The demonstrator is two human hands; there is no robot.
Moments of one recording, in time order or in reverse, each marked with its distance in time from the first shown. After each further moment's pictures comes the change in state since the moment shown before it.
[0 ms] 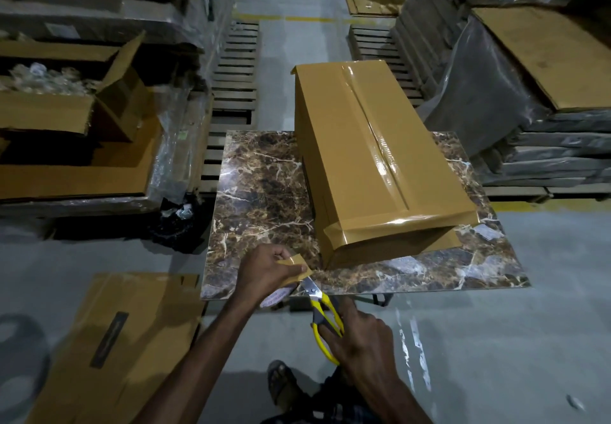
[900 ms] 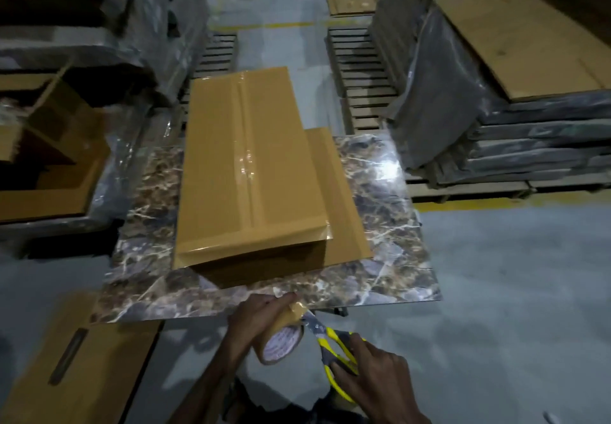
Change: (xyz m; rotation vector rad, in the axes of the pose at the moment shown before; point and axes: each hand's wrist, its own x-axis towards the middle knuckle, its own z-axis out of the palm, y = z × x) left_hand -0.039 0.166 0.243 -0.005 -0.235 -0.375; right_hand -0.027 0.328 -0.057 0.249 0.040 -0.054
